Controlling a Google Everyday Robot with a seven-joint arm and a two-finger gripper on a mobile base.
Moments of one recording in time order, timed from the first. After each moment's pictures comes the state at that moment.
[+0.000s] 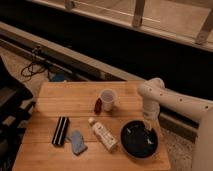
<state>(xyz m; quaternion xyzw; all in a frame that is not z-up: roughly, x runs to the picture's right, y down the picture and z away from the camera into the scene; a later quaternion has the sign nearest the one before) 0.256 0.220 0.806 -0.43 0.24 0.32 0.81</state>
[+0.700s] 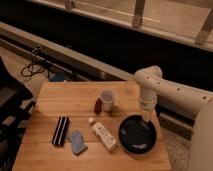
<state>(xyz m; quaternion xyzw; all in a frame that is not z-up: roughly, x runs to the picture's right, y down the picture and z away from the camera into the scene) 0.233 0.166 0.779 -0.45 0.22 0.29 0.82</state>
